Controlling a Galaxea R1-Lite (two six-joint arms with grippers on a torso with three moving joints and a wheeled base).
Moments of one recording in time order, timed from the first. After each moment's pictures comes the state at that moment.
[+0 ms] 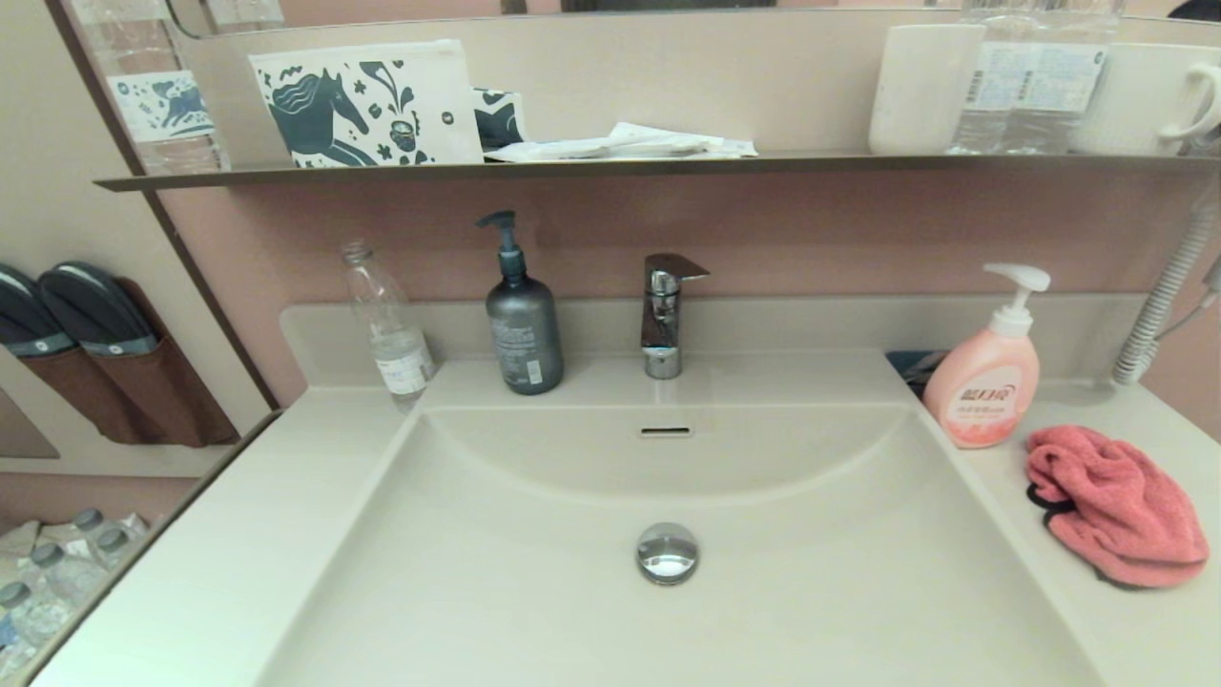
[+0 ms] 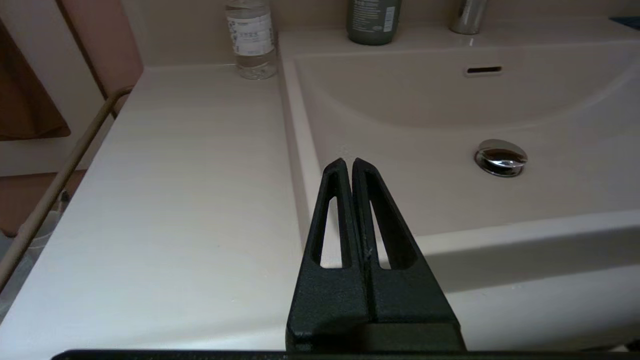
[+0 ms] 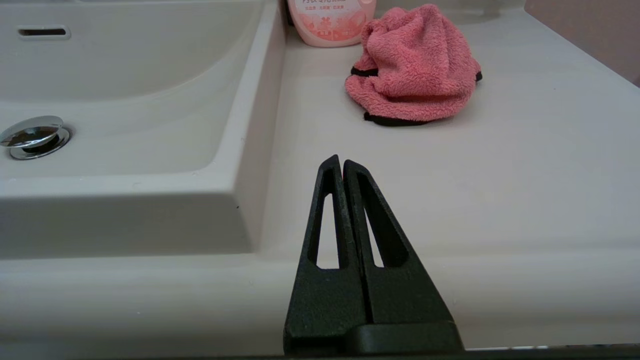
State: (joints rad) left arm 0.00 0.15 -0.17 0.04 -0.14 0.01; right arm 0.00 0.00 0.00 0.00 -0.02 0.01
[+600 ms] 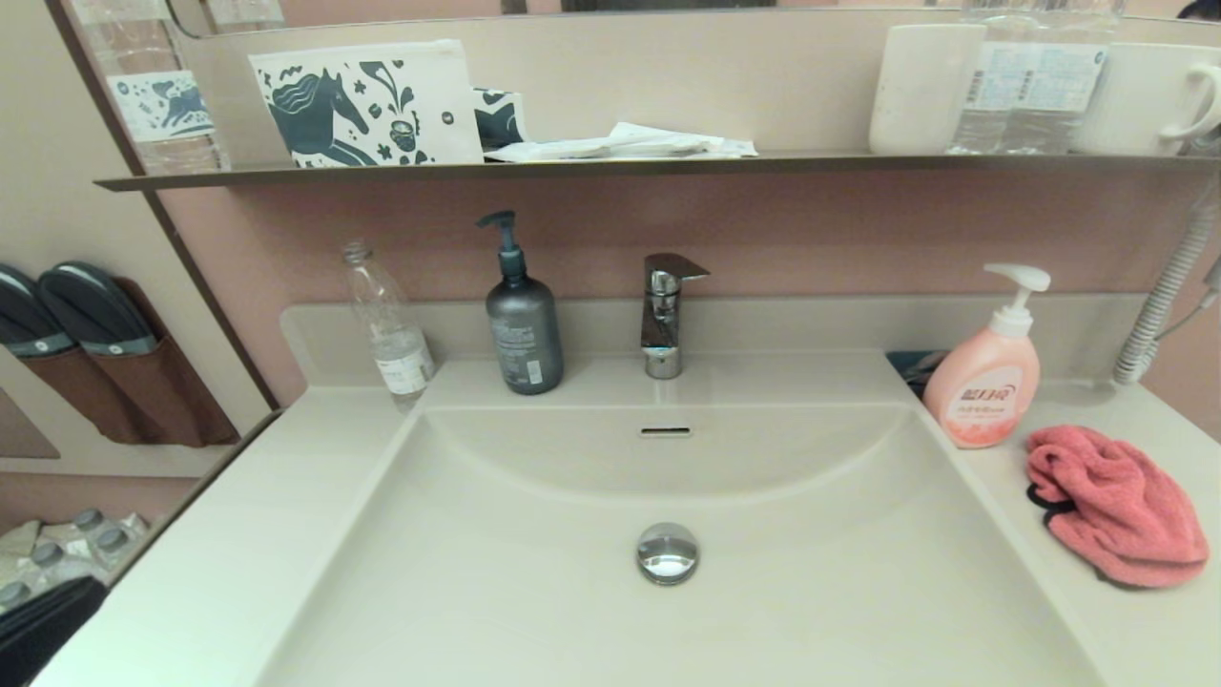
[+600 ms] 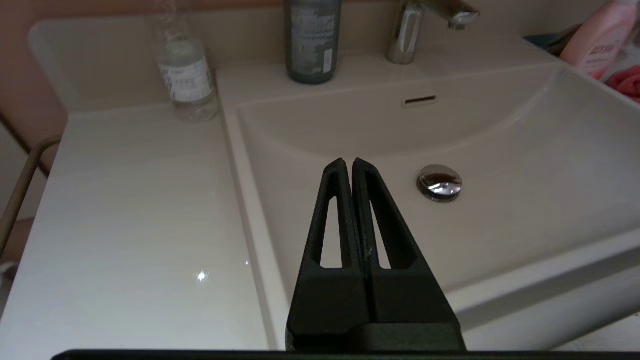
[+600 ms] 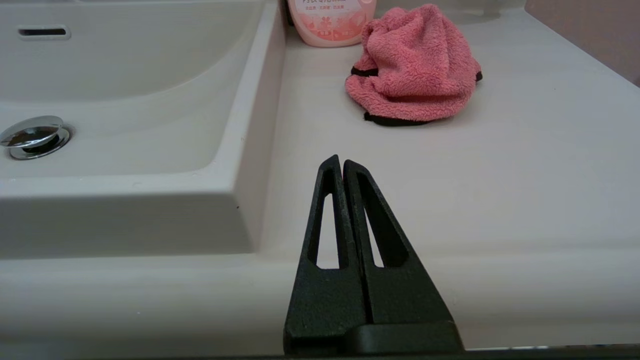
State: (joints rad) left arm 0.00 0.51 -0.41 -0.01 -0.31 0.01; right arm 0.00 0.00 0.00 0.00 -0.02 0.01
